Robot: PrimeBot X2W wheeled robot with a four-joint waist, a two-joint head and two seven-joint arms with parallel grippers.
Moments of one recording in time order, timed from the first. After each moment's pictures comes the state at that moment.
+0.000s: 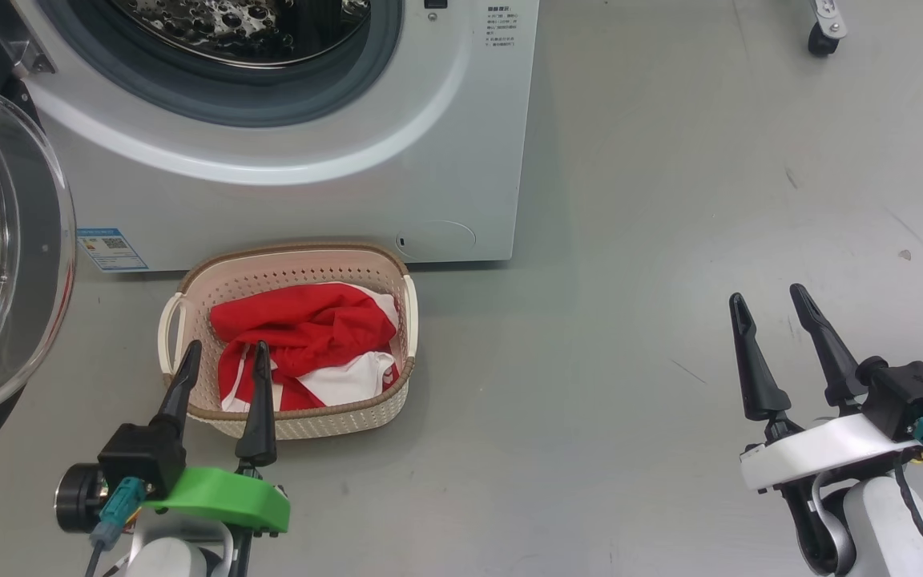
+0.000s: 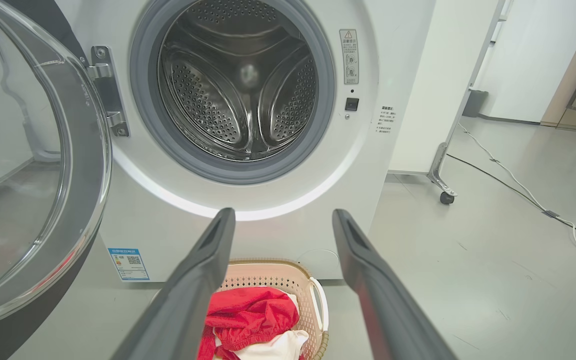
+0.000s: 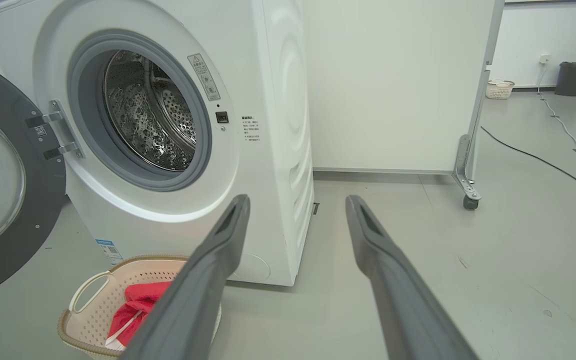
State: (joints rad) left arm -0.11 0.04 -0.18 0.21 -0.32 0.05 -0.25; right arm -0.09 -0.13 0.12 0.15 0.33 0.12 -0.25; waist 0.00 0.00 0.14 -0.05
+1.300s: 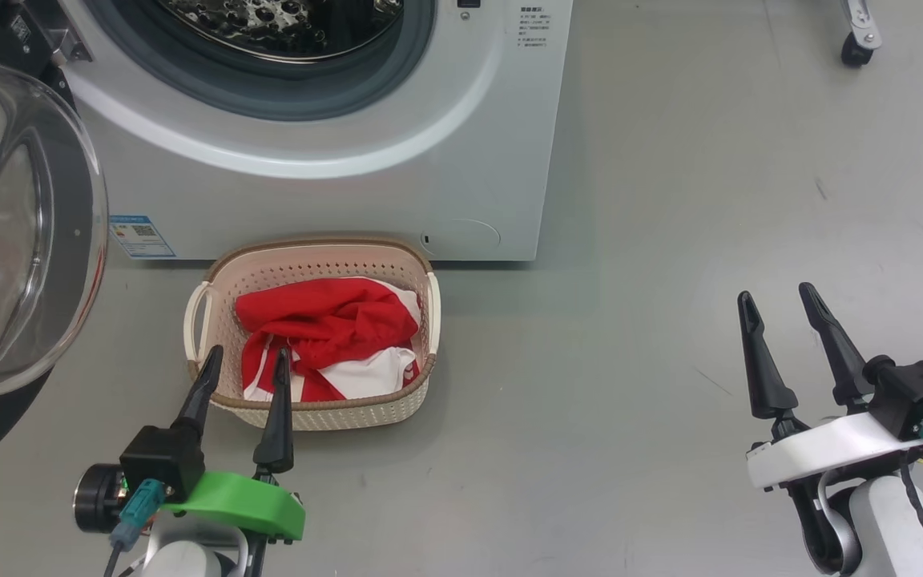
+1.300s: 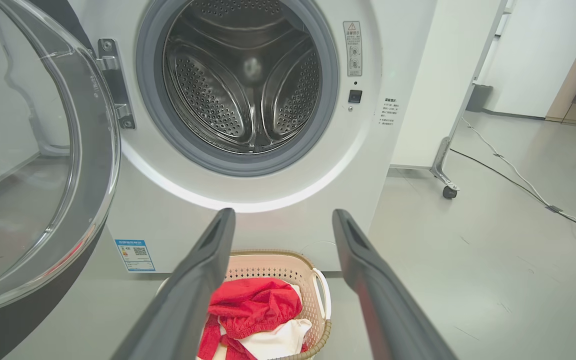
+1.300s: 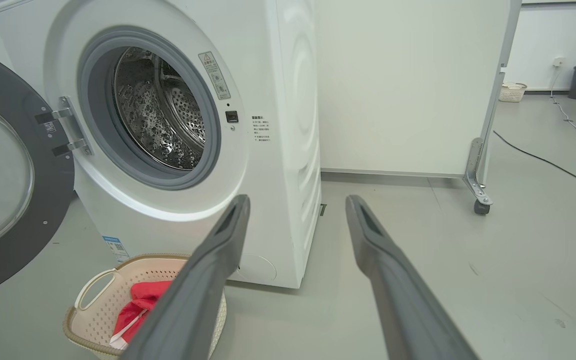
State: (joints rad) left arm -0.11 0.04 -0.21 0.22 -0.32 0.05 -0.25; right arm -0.09 -0.14 0.12 0.15 0.33 0.12 -0.25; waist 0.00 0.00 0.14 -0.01
